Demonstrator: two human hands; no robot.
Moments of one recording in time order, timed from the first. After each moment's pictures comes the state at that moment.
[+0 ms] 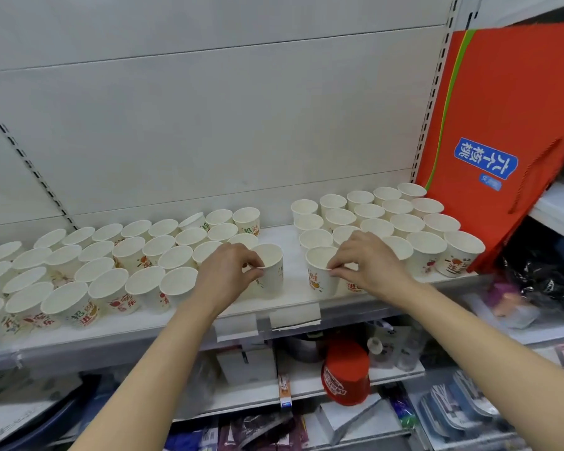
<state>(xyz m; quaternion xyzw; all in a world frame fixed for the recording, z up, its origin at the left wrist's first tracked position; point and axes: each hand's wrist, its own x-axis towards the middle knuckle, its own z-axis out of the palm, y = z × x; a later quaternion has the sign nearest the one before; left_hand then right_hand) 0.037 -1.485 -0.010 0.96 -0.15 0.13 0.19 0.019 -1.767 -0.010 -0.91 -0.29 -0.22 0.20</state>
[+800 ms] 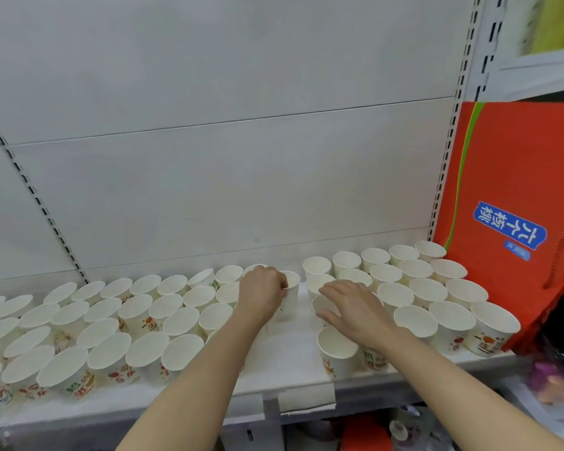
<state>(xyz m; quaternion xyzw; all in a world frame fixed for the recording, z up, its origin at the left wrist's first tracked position) 0.148 -1.535 0.002 0.98 -0.12 0.15 0.06 0.085 -1.739 -0.009 -0.96 -0.20 -0.14 0.10</state>
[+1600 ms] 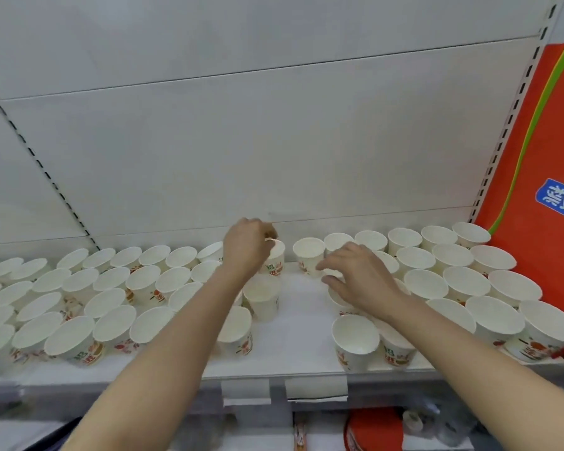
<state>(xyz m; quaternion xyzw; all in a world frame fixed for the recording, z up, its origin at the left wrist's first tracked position) 0.186 -1.494 0.023 0.97 -0.05 0.20 0.12 0.132 -1.720 0.001 -0.92 -0.29 -0.19 0.17</state>
